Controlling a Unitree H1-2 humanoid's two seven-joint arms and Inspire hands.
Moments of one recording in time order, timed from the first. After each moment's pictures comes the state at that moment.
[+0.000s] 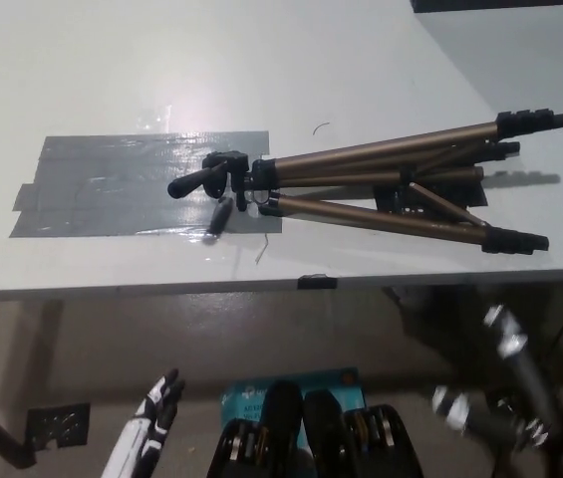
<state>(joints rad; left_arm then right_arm) 0.12 0.14 -0.12 0.01 0.15 -0.15 -0.04 -0.02 -0.20 0.10 -0.34 -0.28 -0.09 0.06</state>
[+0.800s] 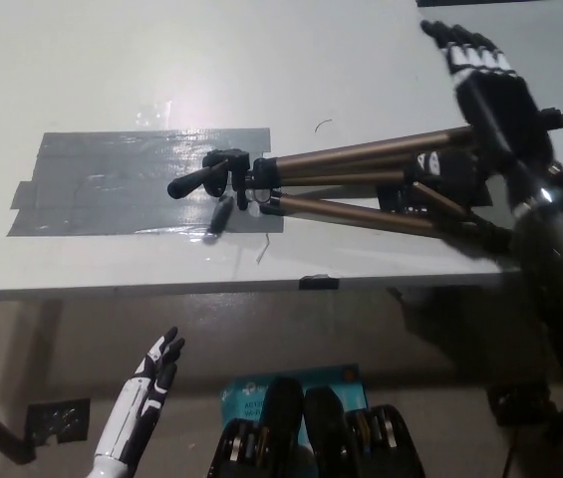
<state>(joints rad) 0.03 0.15 -0.10 0.03 0.15 -0.13 -0.04 -0.75 -0.30 0.28 0.17 -0.76 0.15 0.09</state>
